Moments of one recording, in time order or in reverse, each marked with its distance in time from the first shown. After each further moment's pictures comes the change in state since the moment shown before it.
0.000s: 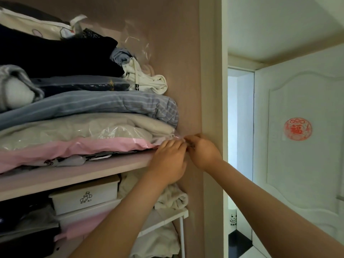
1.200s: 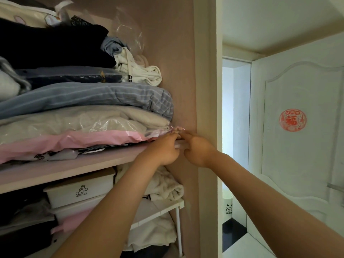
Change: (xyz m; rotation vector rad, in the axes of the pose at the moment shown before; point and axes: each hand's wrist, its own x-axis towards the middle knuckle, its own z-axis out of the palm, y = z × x) left_hand 0.022 -0.009 -0.004 -0.438 -0.272 -0.202; right_hand -0.014 -0.006 -0.017 -0.023 -0.275 -0.088
